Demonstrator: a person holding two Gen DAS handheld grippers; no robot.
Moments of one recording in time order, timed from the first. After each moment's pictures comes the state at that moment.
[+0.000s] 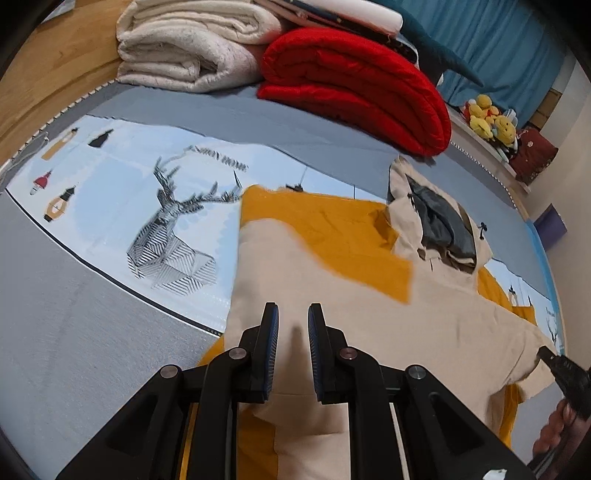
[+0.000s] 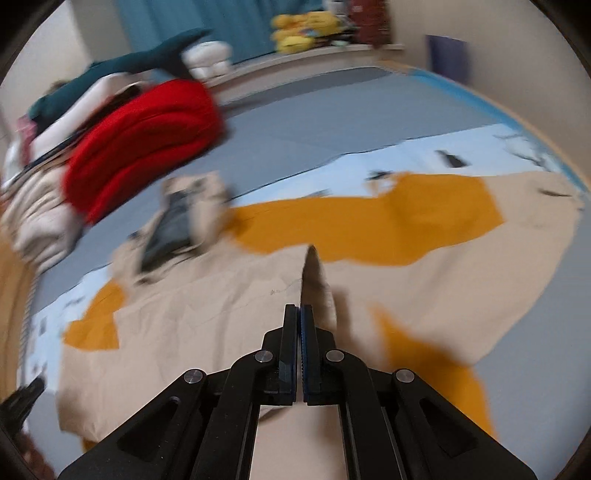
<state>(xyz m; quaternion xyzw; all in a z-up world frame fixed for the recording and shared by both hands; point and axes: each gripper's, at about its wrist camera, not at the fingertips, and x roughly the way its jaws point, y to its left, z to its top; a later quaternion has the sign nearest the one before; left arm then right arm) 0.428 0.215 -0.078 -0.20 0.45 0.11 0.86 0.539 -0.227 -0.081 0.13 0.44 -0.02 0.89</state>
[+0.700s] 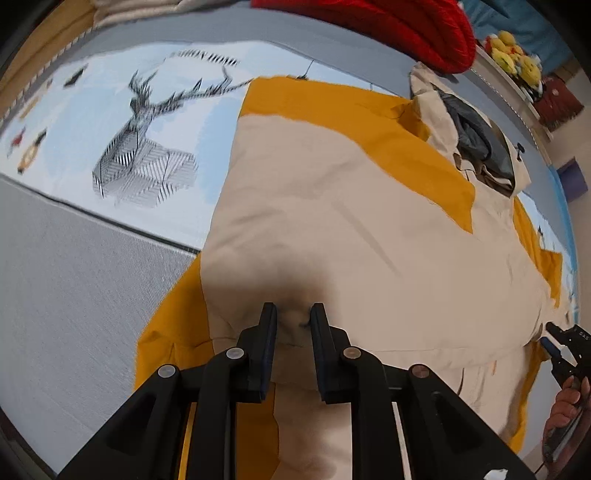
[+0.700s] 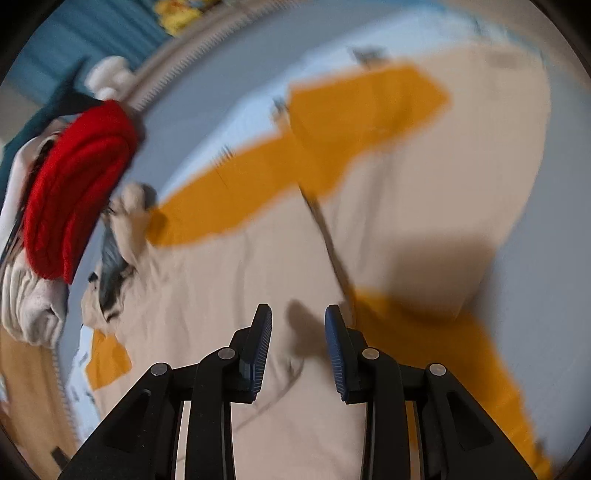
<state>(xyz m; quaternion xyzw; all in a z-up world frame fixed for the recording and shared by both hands) 0.433 0.188 -0.143 -0.18 0.58 0.10 0.79 0.544 -0.292 -0.153 0.31 0.54 -0.08 0.78</state>
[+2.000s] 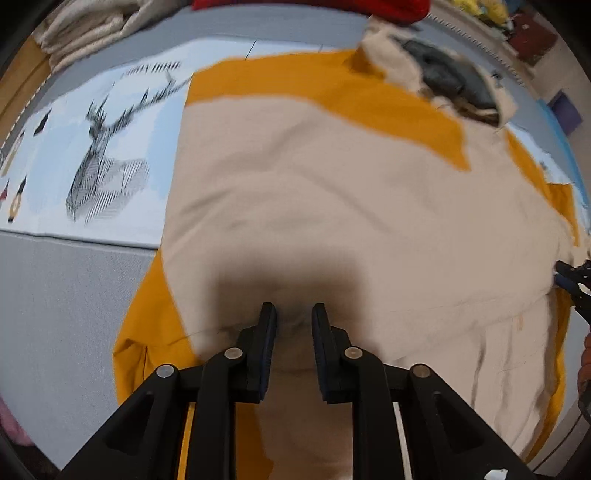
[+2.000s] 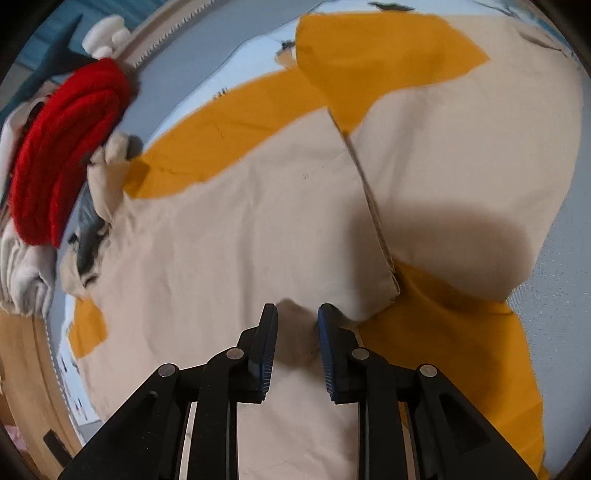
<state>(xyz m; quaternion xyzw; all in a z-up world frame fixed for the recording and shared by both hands) 0.436 0.158 -0.151 -0.10 0.61 0.06 0.79 0.562 -0.279 -0.177 0.26 0.58 -0.04 0.77</state>
